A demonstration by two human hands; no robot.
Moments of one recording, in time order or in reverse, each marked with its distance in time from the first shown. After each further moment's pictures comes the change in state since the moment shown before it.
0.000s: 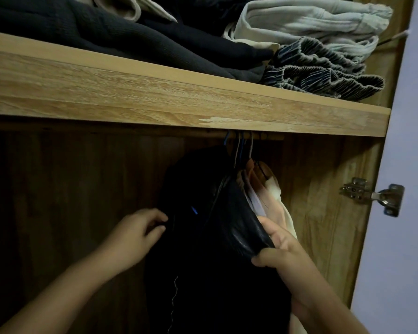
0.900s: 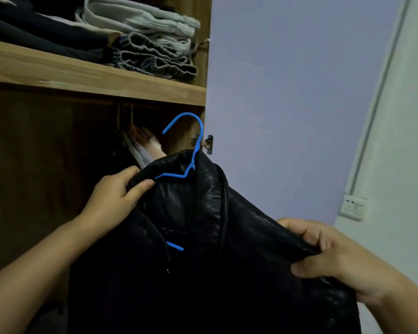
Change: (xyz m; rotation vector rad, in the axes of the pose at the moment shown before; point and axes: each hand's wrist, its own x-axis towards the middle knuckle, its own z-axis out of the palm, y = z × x) left_hand -0.101 0.233 0.072 -0.290 0.082 0.241; right_hand -0.357 -0.116 -0.071 -0.418 0.122 0.159
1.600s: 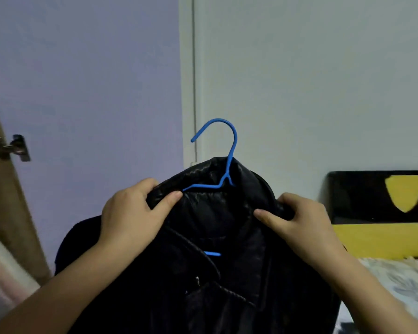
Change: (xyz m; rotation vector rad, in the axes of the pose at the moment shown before) left_hand -0.026 0.181 0.145 -0.360 -0.223 0.258; right_hand -0.147 0.005 0.013 -0.933 1.483 0.334
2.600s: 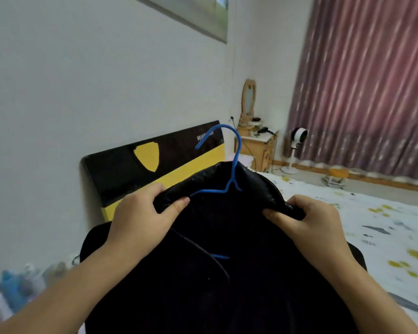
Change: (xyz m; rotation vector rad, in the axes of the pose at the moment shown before) left_hand -0.147 0.314 0.206 -0.736 -0.732 0.547; right_hand -0.223 0.145 -0.285 -0.561 0.696 0.550
